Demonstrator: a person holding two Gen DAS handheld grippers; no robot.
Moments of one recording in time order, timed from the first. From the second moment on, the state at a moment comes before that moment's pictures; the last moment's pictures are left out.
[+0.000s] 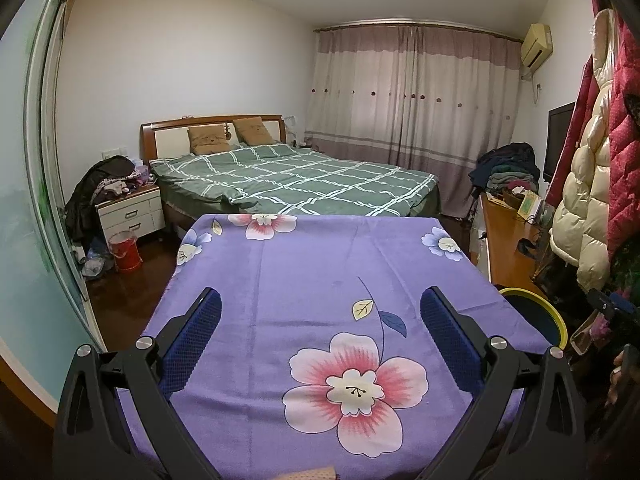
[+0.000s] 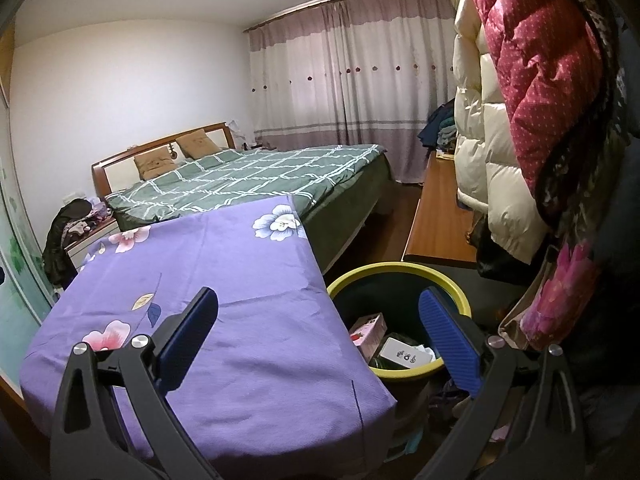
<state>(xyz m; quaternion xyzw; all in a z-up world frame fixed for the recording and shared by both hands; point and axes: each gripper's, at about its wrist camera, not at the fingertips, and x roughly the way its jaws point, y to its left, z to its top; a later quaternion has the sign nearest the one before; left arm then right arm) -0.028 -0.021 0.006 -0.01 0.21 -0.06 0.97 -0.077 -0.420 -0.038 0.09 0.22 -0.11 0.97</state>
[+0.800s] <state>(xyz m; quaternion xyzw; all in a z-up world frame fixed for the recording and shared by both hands) -0.020 -0.021 -0.001 0.00 0.22 -0.06 0.97 -0.071 -0.414 -0.037 0.09 0.22 -0.10 0.97</state>
